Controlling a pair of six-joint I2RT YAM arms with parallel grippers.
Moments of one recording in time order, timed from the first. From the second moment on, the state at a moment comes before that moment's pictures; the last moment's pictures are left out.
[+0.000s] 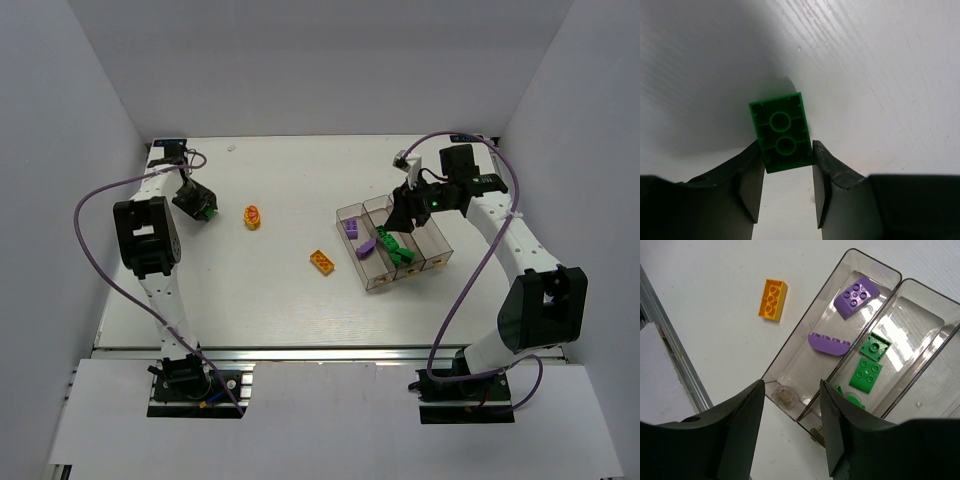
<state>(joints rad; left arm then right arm) 0.14 2.22 1.78 -0.79 0.03 -0.80 0.20 1.53 1.32 -0.76 -0.79 -0.43</state>
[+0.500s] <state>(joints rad) 0.08 1.93 1.44 -0.49 0.37 -0.76 0.22 1.53 1.32 -0.75 -0.75 -0.44</state>
